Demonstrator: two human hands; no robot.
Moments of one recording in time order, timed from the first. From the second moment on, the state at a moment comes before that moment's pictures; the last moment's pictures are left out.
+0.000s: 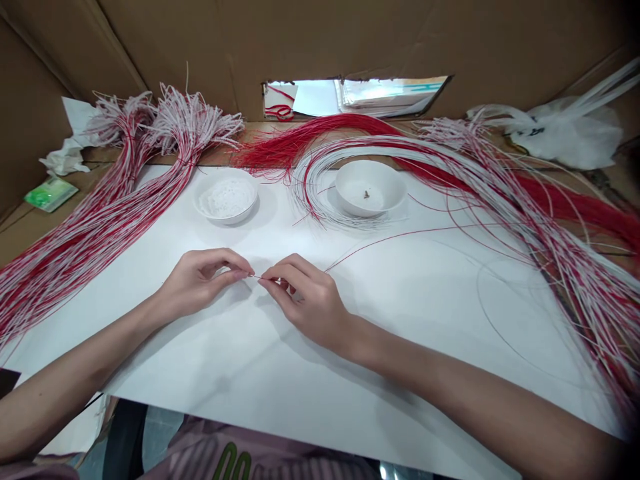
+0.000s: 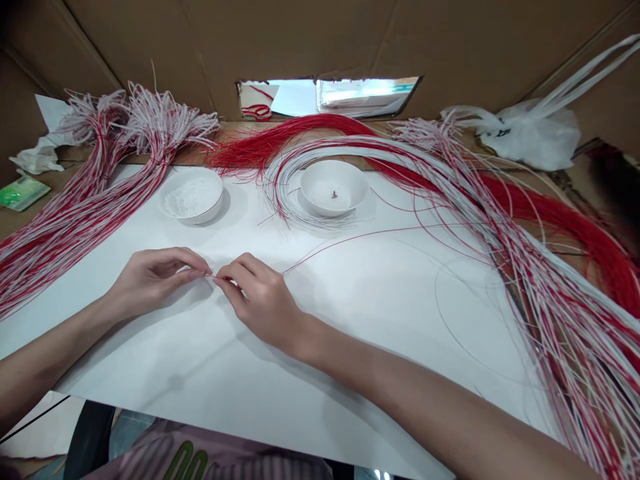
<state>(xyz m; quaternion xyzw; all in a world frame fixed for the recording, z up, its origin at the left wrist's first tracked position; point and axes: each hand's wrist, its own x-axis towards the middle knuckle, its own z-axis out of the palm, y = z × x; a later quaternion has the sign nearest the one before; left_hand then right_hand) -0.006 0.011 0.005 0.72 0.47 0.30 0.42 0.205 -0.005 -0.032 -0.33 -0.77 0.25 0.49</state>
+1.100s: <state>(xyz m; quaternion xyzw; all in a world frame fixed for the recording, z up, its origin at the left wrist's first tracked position) -0.002 0.008 0.002 0.69 0.47 0.31 0.45 0.205 -0.006 -0.031 -0.30 -0.77 0.23 0.51</state>
